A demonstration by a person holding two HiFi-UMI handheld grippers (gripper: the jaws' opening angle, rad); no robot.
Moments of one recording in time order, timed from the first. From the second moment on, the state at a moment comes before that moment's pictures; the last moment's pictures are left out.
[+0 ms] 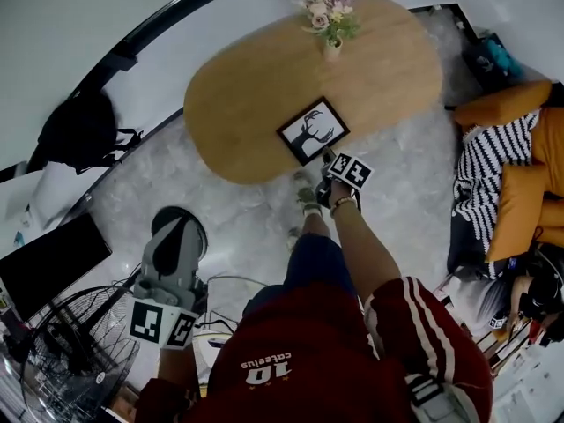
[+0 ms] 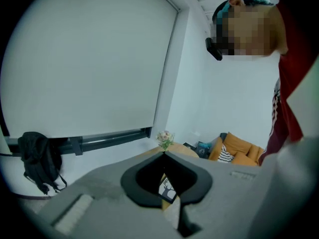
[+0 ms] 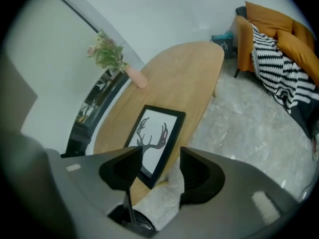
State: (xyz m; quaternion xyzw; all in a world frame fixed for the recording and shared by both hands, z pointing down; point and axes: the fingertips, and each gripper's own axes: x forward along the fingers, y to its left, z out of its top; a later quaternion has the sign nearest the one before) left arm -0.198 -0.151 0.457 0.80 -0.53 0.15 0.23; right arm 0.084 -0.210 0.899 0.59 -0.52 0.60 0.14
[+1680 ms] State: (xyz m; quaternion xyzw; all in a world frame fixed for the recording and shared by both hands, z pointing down) left arm -0.203 -0.135 0.482 0.79 -0.54 0.16 0.26; right arm 0.064 -0.211 0.909 0.48 -0.58 0.66 -0.05
